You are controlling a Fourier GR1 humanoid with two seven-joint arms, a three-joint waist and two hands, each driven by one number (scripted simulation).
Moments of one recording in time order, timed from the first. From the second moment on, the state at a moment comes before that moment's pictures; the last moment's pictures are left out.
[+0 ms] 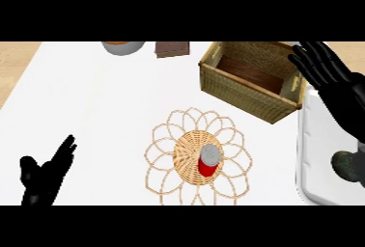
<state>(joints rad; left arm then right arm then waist) 0.09 0.49 -0.23 -1.29 0.41 0.17 0.00 -0.36 -0.58 0.14 -1.70 -0.48 0.12 0.02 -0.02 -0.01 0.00</state>
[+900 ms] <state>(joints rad) -0.18 0.53 -0.16 -1.37 0.39 0.17 0.12 -0.51 -0.16 0.58 -1.66 -0.05 0.15 -0.20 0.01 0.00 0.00</state>
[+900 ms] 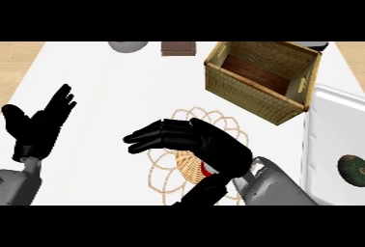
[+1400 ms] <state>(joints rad) -0.18 0.52 -0.14 -1.37 0.37 0.18 0.14 -0.81 -0.29 0.55 -1.74 0.06 0.26 0.37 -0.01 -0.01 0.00</state>
